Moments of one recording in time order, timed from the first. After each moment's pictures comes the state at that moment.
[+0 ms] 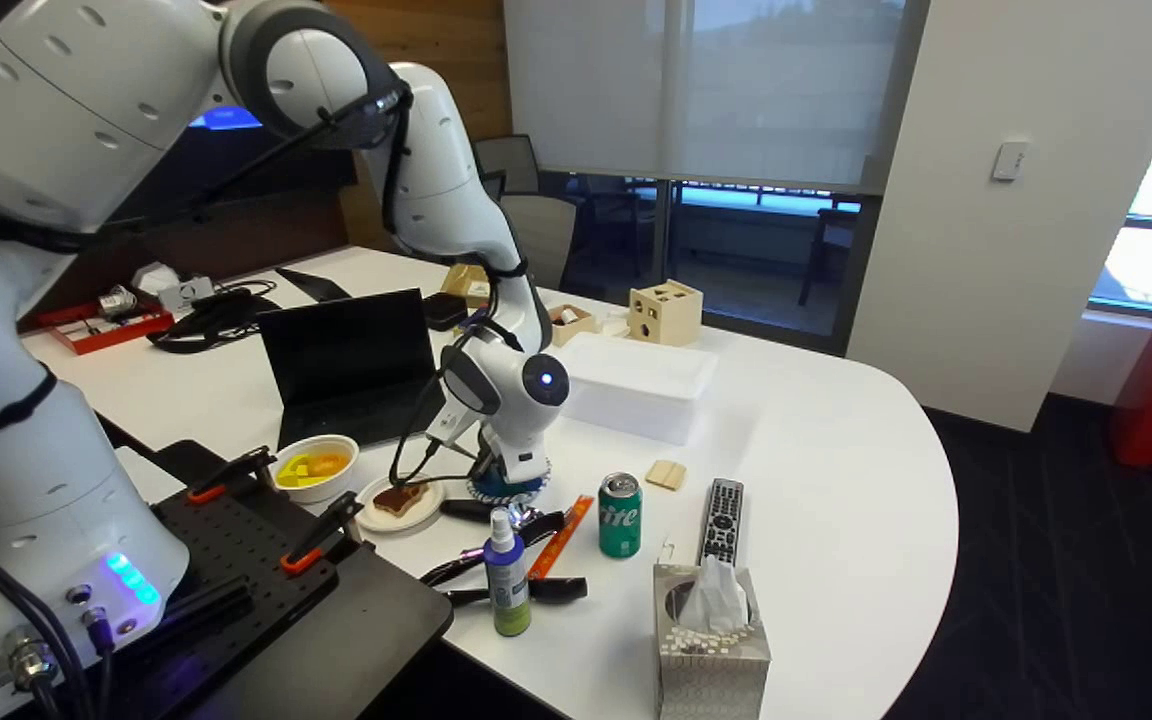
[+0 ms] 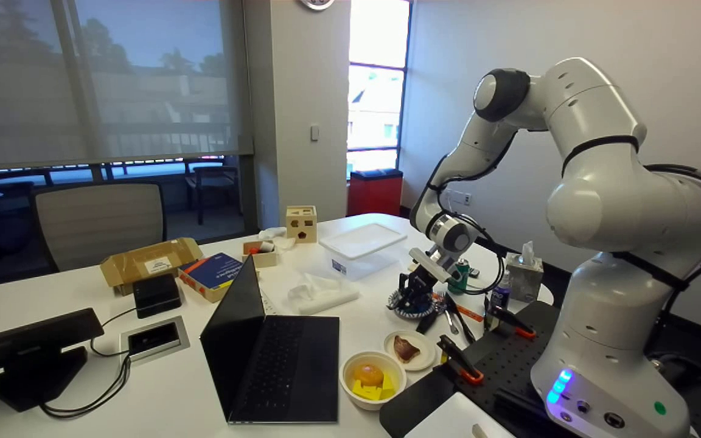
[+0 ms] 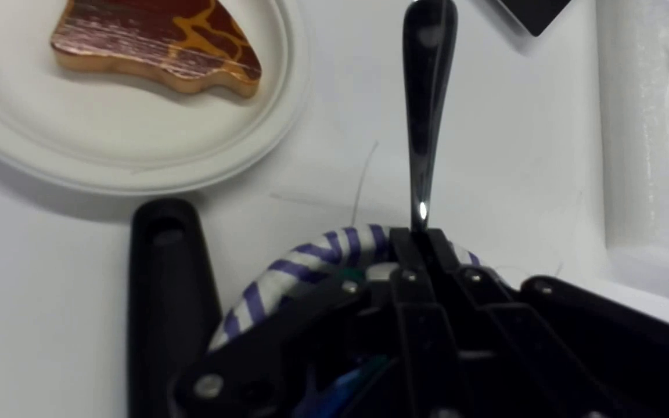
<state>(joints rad) -0.55 0.86 0.16 -2.09 1.16 2.55 -0.20</state>
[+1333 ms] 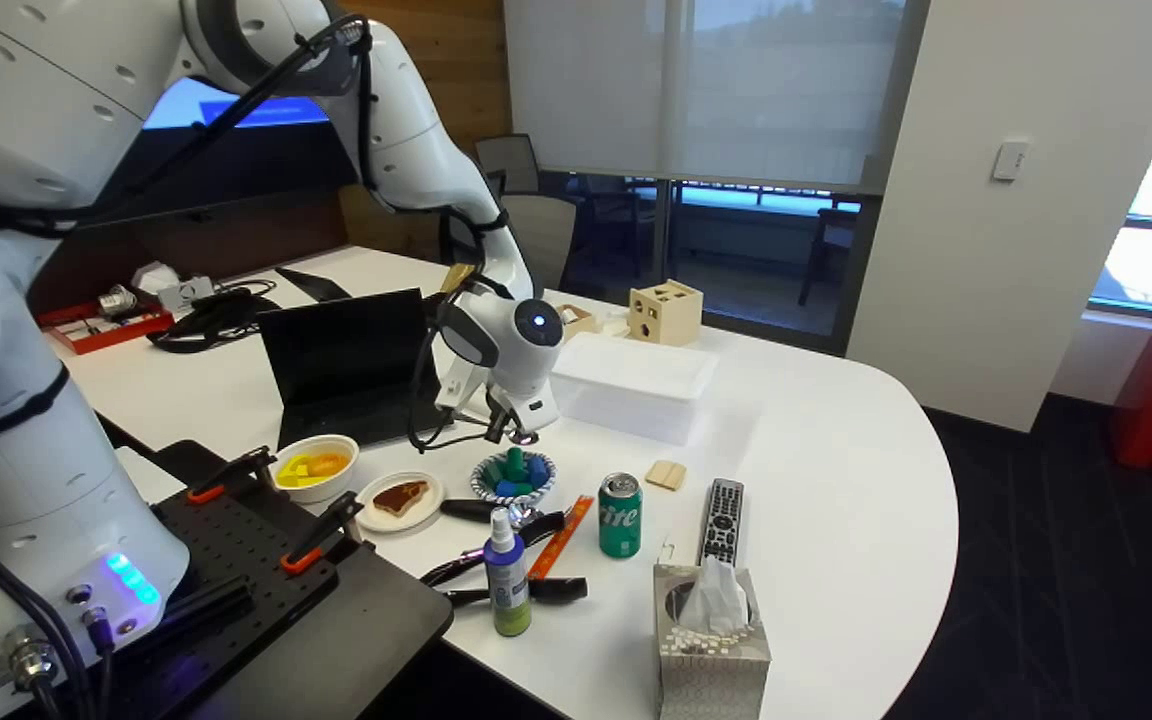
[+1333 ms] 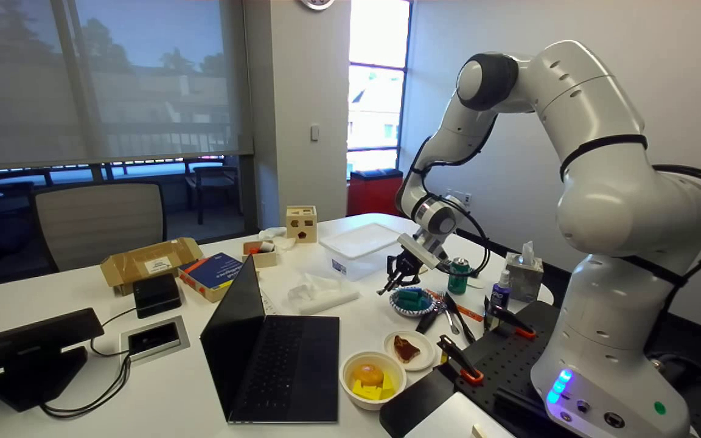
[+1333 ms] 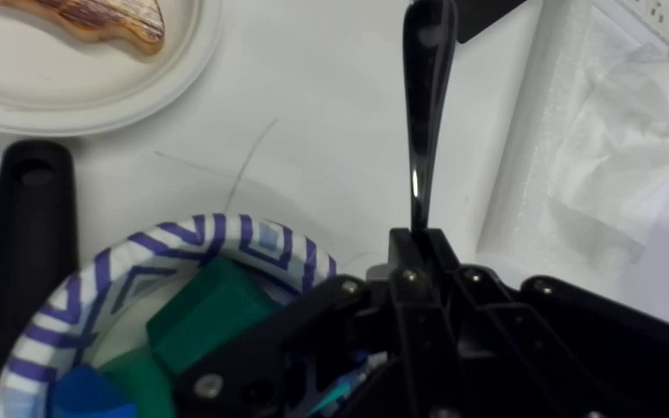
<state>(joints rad) -0.30 0.75 0.00 -2.08 1.30 2.53 -0.33</state>
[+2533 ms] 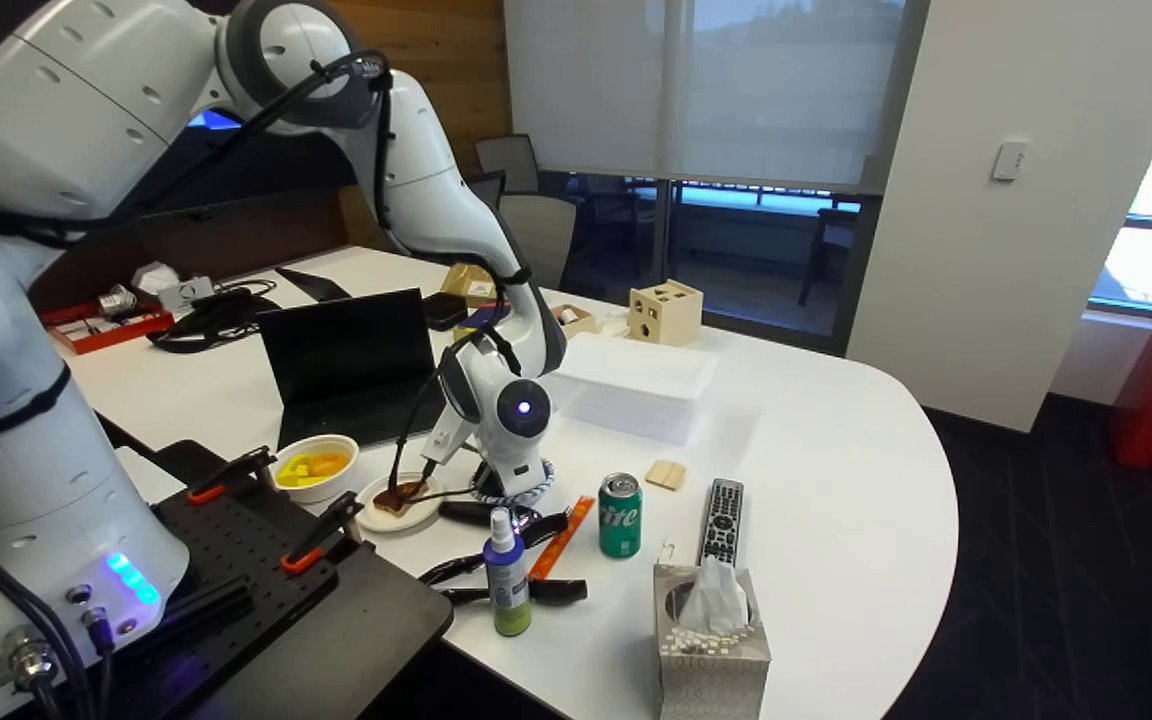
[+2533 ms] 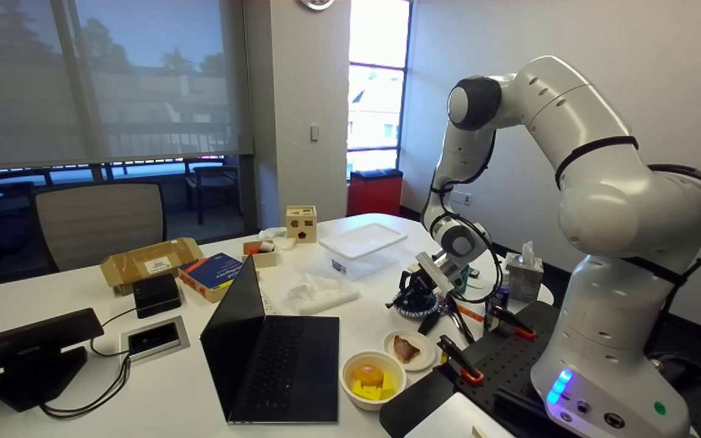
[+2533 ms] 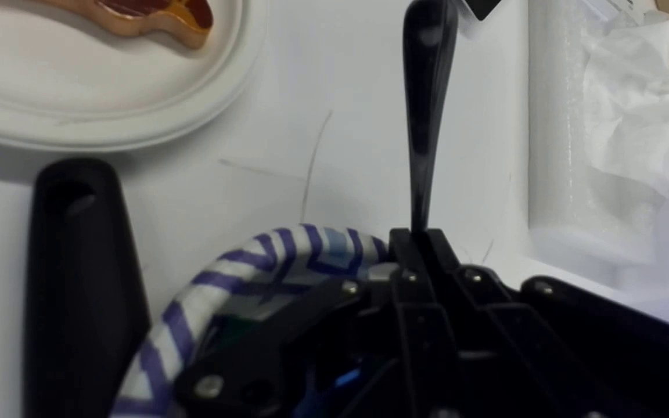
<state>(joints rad) -0.25 0.87 -0.16 -2.10 1.66 2.30 -0.61</state>
